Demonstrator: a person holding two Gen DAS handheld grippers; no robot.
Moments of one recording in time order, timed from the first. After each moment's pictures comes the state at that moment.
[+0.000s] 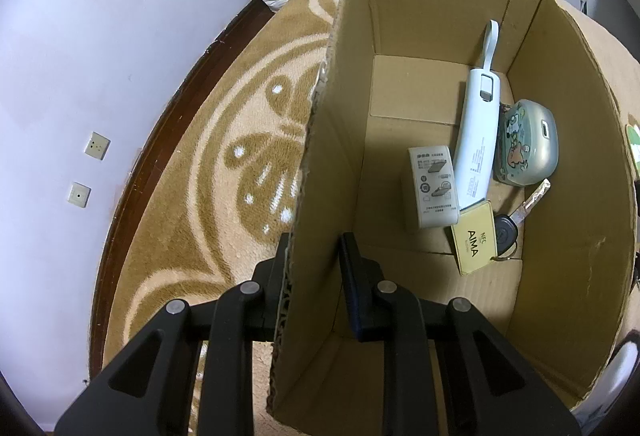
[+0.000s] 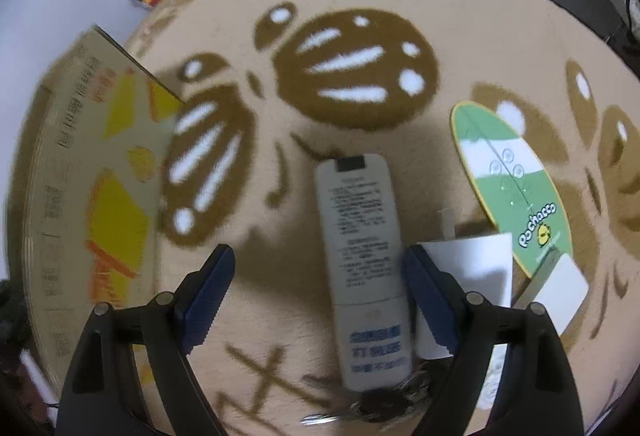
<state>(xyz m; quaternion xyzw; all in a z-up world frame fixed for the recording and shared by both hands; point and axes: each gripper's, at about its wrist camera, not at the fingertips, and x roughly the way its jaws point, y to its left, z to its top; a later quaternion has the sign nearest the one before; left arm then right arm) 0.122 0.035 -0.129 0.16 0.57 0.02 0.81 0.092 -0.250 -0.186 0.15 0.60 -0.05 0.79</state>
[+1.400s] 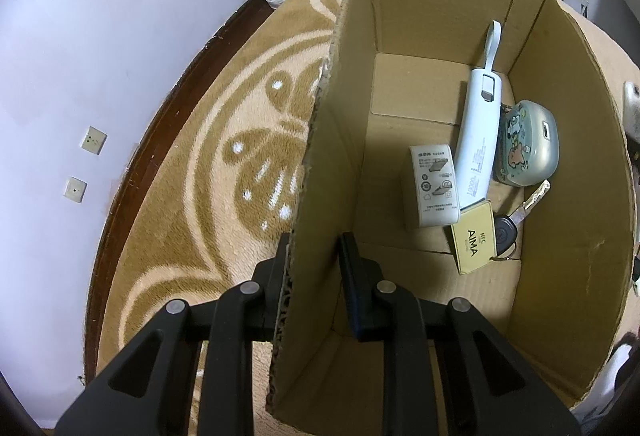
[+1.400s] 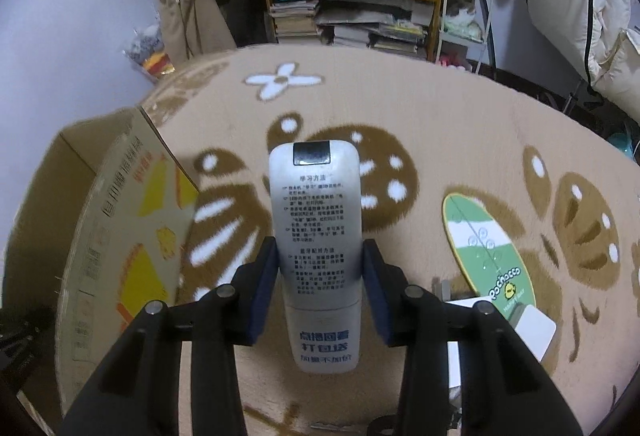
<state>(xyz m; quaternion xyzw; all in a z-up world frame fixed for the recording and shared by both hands) 0.125 0.040 -0.129 0.15 0.57 0.02 0.80 0.086 -0.229 -0.137 0.11 0.46 -0.11 0.88</state>
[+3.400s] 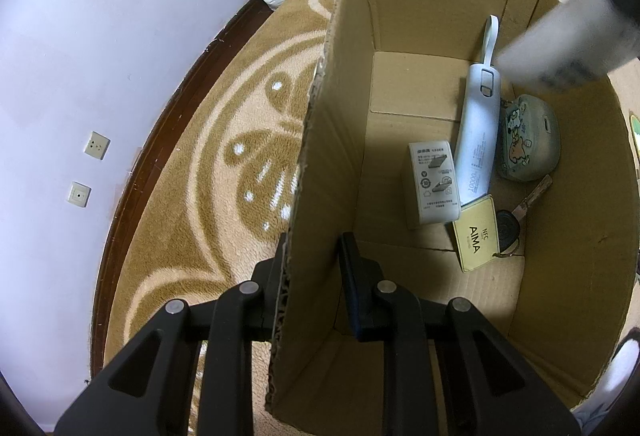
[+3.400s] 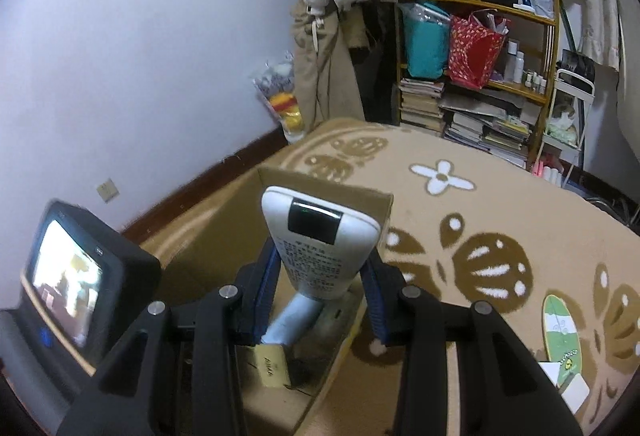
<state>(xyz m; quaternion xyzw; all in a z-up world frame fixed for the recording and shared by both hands) 0.123 0.035 -0.131 0.16 0.57 0.02 0.80 0.082 -0.115 -0.073 0.04 0.34 0.07 0.94</state>
